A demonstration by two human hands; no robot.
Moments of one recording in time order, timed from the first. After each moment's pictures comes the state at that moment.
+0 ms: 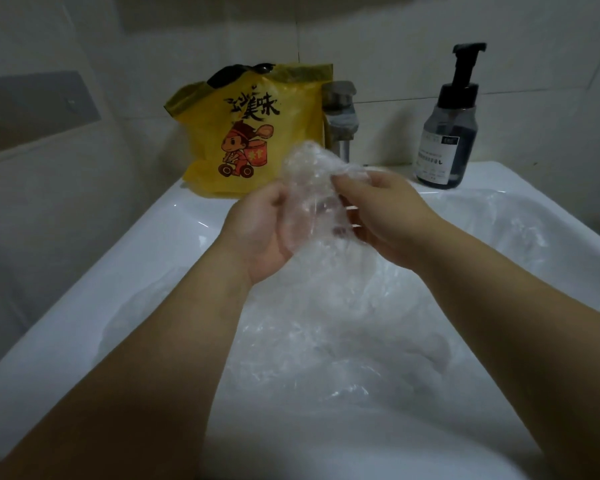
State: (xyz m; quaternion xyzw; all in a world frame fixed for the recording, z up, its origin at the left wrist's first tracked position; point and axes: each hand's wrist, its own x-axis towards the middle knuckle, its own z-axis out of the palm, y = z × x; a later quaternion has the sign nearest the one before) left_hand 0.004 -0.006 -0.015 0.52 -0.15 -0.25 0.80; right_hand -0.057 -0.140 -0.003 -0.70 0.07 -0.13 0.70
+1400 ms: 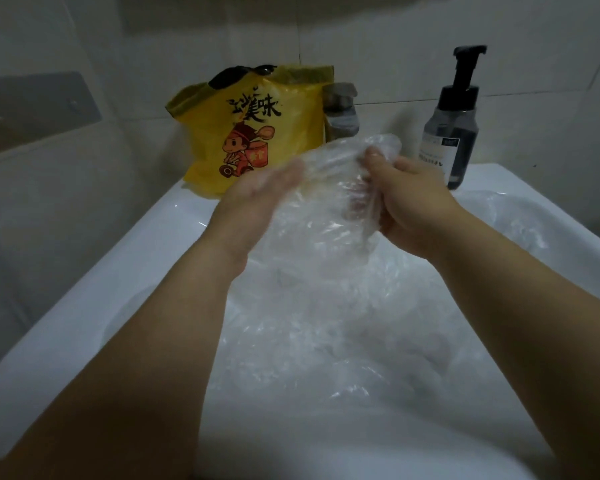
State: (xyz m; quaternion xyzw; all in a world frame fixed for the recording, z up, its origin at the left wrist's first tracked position) left_hand 0.003 0.009 -0.004 0.74 -0.18 -0.05 0.64; right_hand -0.063 -0.150 0.009 -0.64 0.10 -0.18 0.74
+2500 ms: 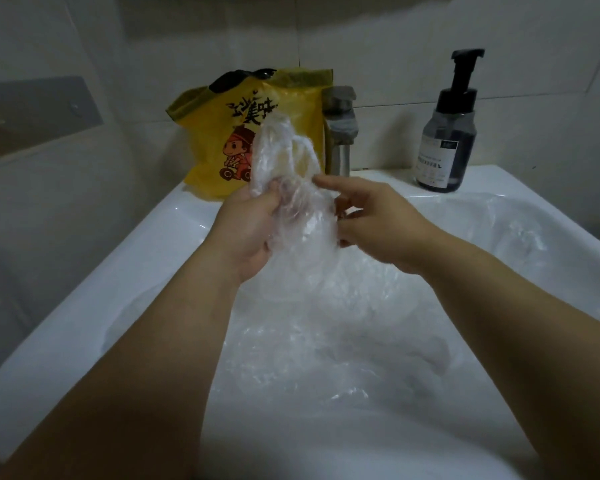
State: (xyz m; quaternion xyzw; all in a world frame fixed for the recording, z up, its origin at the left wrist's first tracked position) left_hand 0.007 0.002 -0.010 0.59 -0.18 -0.13 0.78; right_hand -0.065 -0.141 -0.004 -0.84 -0.02 -0.12 0.54
